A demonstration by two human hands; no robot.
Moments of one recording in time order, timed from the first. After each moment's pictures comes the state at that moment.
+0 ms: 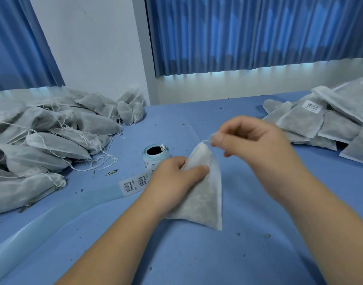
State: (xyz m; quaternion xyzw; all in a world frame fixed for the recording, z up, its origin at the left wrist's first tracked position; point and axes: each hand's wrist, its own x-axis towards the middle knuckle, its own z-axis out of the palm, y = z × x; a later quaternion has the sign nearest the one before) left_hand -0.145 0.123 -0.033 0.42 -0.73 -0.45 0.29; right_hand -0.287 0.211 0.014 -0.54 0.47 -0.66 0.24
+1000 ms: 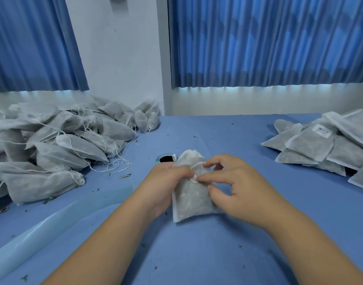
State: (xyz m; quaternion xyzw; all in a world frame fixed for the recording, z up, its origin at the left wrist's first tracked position) left_hand -0.125 0.117 -0.014 0.35 -0.58 -0.64 0.35; right_hand -0.285 0.202 -0.014 -0.74 0.59 -0.33 0.00
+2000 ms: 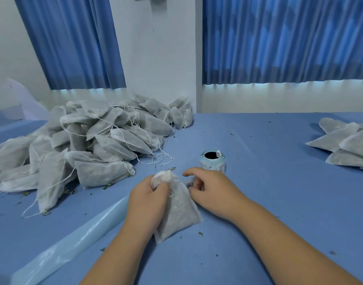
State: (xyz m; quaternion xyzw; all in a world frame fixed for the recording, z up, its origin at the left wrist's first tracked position) left_hand -0.007 0.116 -0.056 0.56 -0.60 -0.30 0.49; right_hand -0.175 0.121 -0.054 -0.72 0.59 -0.31 0.17
